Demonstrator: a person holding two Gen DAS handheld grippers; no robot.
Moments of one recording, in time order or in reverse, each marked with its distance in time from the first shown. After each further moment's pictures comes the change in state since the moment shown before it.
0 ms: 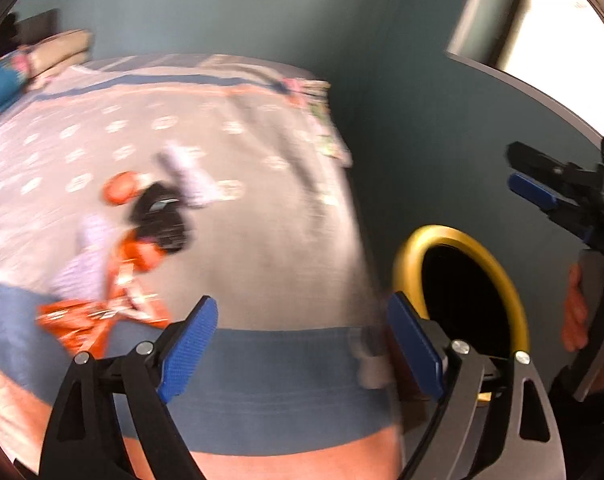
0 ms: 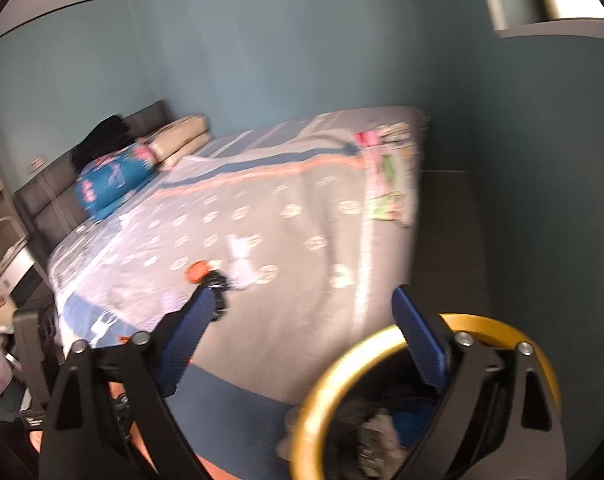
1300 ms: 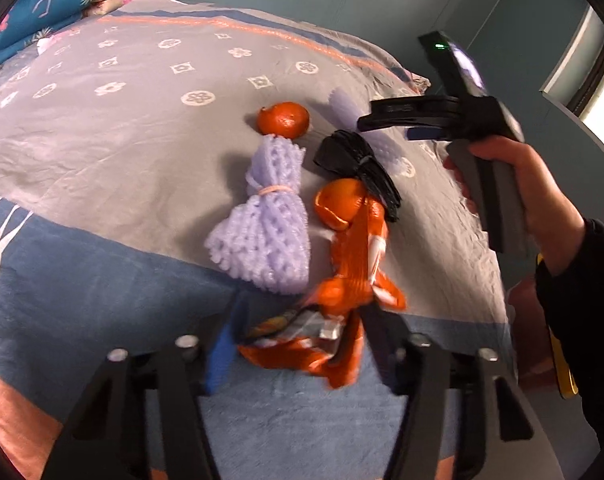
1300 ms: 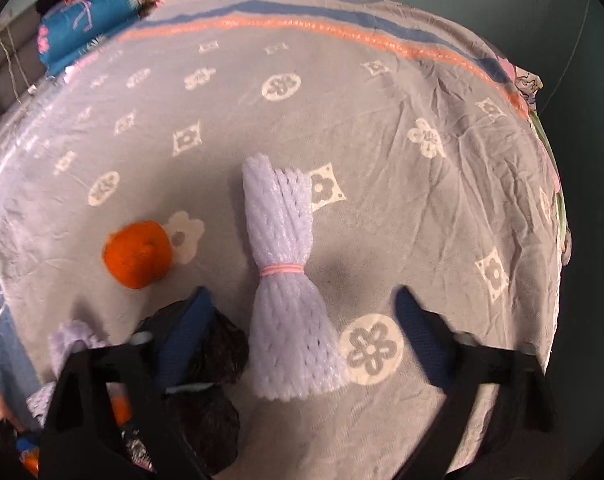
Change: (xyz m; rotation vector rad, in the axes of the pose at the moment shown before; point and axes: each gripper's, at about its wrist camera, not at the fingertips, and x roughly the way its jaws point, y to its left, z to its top) left arm 0.038 0.201 -0.026 -0.183 0.077 0.045; right arm 0.420 0.156 0.008 -0.271 0.472 -0.174
